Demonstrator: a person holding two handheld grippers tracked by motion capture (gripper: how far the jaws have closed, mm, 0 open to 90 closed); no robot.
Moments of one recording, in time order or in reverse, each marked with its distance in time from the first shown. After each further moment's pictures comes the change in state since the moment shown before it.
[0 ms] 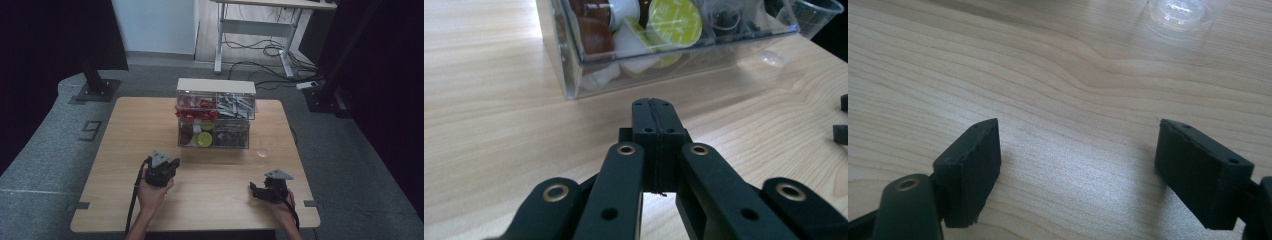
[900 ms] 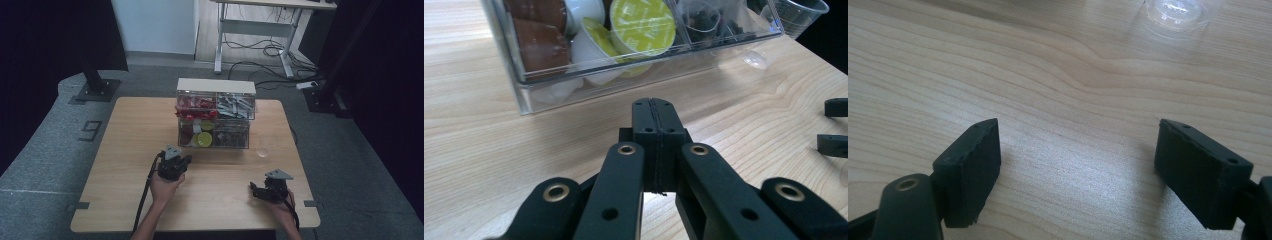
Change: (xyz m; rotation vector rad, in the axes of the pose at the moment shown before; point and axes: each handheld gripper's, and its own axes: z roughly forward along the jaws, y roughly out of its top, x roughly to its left) left arm -0.017 0.013 0.034 0.039 -0.062 0.000; right arm 0.000 0.000 0.000 0.000 -0.007 0.005
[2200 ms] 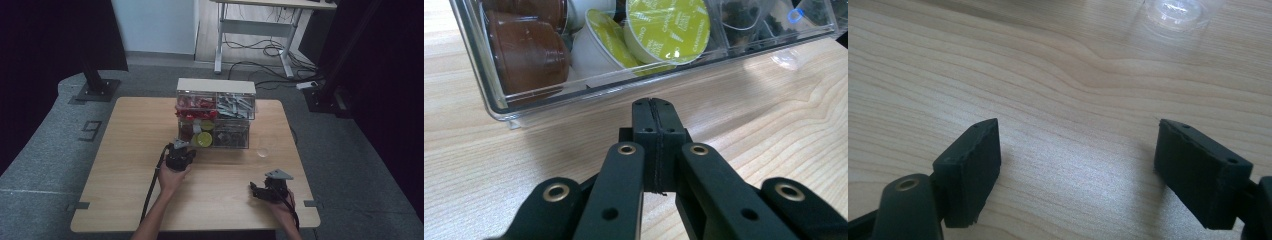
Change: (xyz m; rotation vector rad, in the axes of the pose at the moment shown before) left arm 0.012 0.013 0.042 0.064 0.015 -0.033; right arm 0.000 0.000 0.000 0.000 -0.001 0.000
